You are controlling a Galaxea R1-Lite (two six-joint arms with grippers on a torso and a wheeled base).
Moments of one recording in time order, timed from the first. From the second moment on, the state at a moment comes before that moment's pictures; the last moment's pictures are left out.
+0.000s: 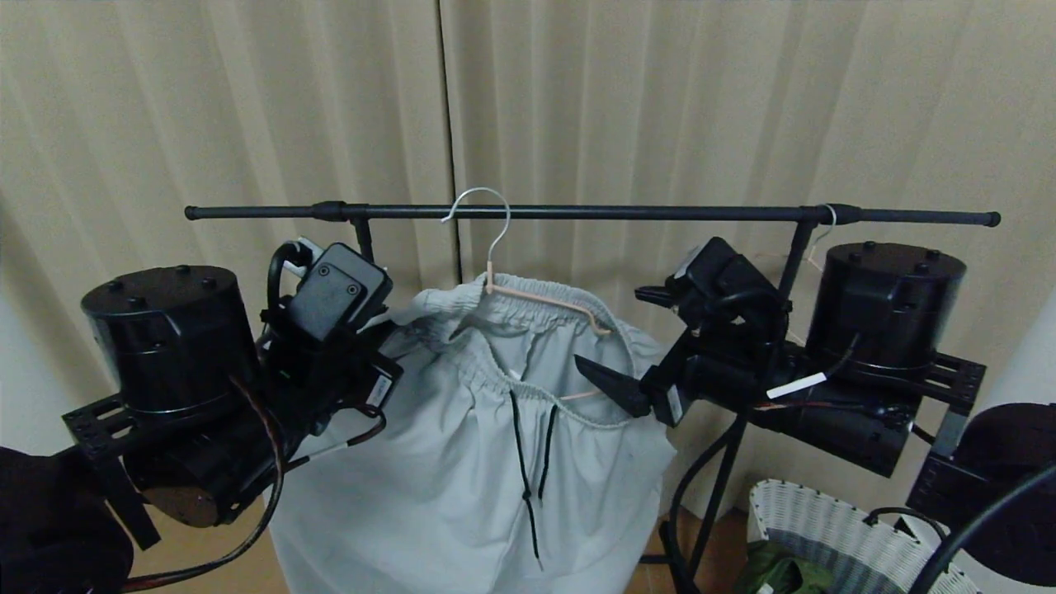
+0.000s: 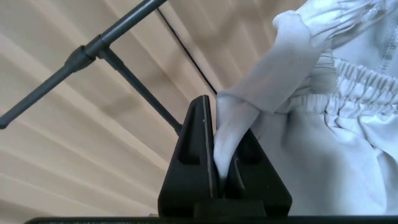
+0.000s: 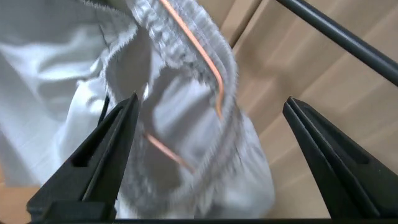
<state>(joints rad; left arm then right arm) -0.55 1.59 -0.60 -0.88 0.33 0.51 0.64 1.72 -0.79 -0.77 0.06 -0.31</state>
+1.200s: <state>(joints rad) -0.63 1.54 -0.53 -0.90 0.31 0.52 0.65 1.86 -0.91 -0.76 0.06 -0.36</state>
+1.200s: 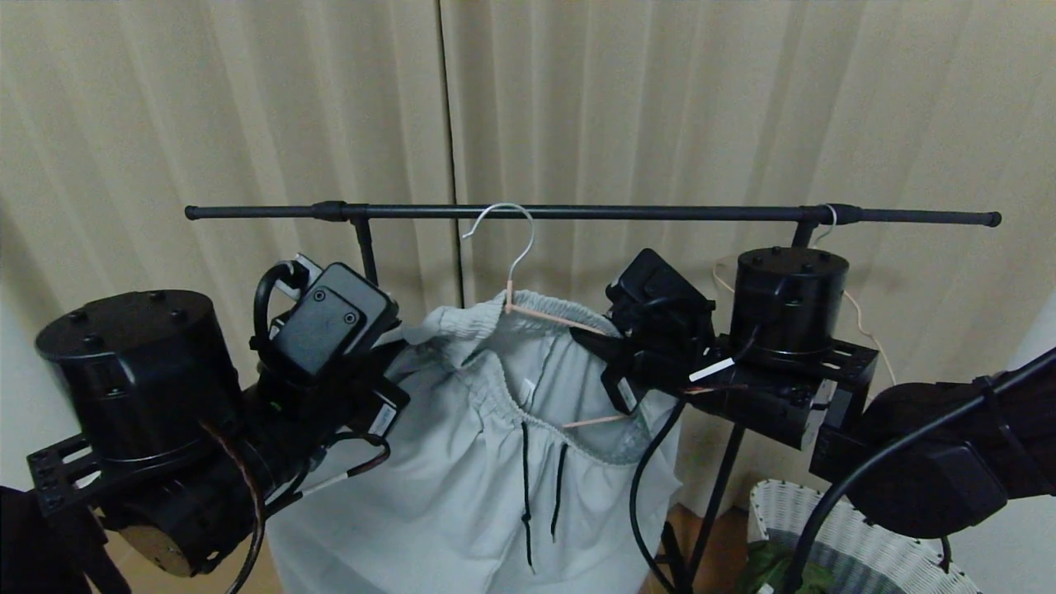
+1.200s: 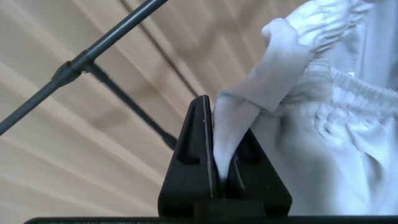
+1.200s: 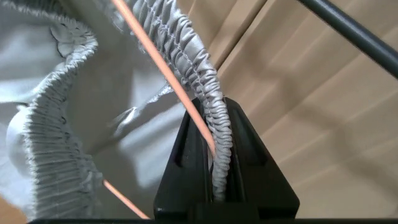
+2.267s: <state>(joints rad) -0.63 1.50 -0.51 -0.94 0.17 0.51 0.60 1.83 -0.89 -0.76 0.04 -0.40</state>
